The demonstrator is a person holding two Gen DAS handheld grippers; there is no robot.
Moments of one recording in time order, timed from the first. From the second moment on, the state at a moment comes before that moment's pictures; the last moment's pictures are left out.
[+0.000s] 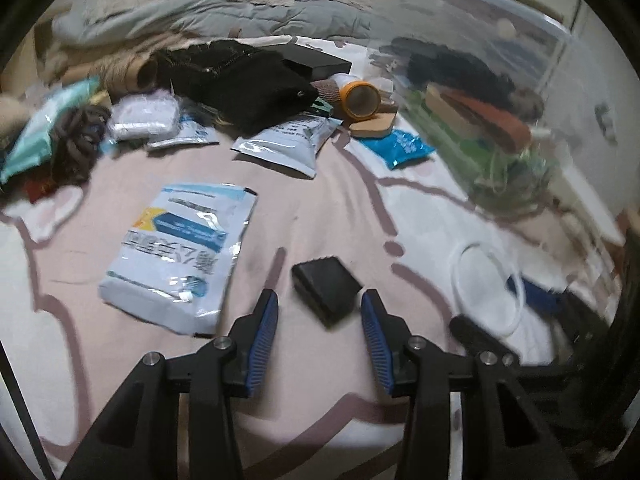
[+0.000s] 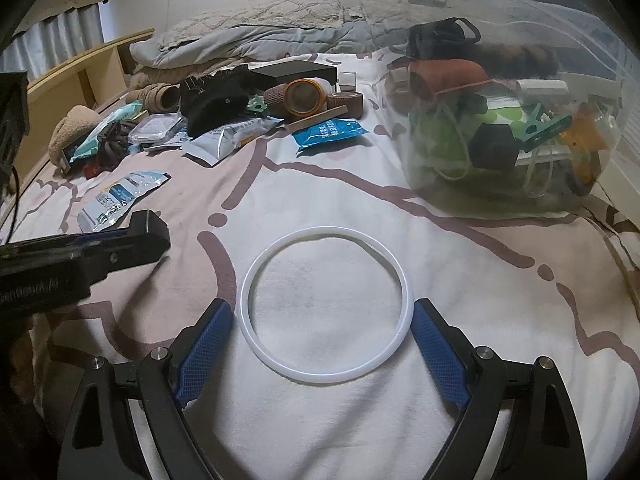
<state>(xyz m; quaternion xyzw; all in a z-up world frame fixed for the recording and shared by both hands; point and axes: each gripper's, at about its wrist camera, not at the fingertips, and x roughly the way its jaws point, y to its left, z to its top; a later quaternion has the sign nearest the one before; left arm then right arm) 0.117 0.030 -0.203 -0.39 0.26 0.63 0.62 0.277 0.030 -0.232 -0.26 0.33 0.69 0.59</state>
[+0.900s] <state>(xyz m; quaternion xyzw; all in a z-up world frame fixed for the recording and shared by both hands) 0.100 0.023 -0.197 -0.40 0.29 0.64 0.59 0.281 0.029 -0.234 -0.25 0.34 0.70 0.58</state>
